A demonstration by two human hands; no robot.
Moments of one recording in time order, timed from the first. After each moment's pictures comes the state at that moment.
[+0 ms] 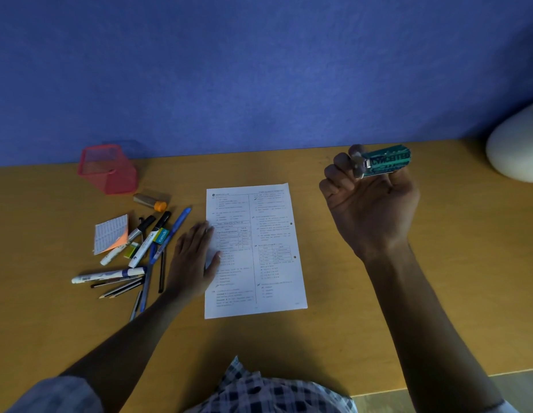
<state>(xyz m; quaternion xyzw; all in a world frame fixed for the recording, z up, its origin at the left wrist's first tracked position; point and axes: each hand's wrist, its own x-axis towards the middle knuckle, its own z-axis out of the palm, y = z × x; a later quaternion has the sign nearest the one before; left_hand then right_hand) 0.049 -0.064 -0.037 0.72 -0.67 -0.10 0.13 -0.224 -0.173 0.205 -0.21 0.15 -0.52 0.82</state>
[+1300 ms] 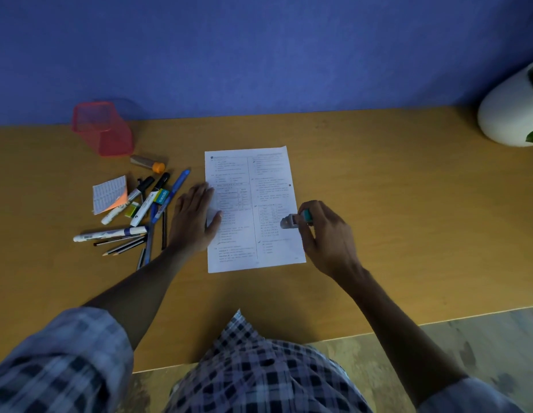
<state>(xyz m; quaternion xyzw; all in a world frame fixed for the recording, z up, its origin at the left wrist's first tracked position) 0.054 -0.063 -0.033 0.71 -0.68 -0.09 0.13 -0.242 -0.085 0.077 -0.83 0.48 -0.23 0.16</state>
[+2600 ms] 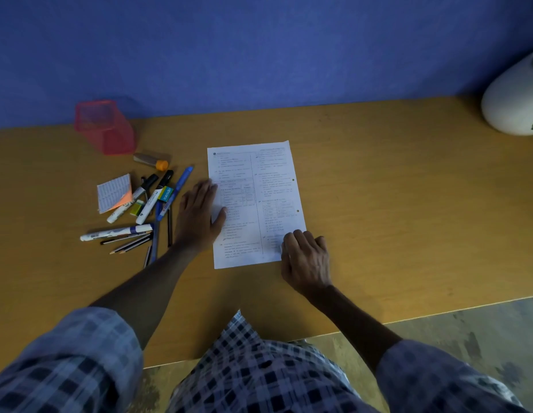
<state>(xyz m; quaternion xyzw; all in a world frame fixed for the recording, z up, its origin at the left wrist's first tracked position) 0.053 -0.061 -0.034 0.72 -0.68 -0.09 0.15 -0.217 -0.036 0.005 -0.84 0.51 -0.18 0.03</state>
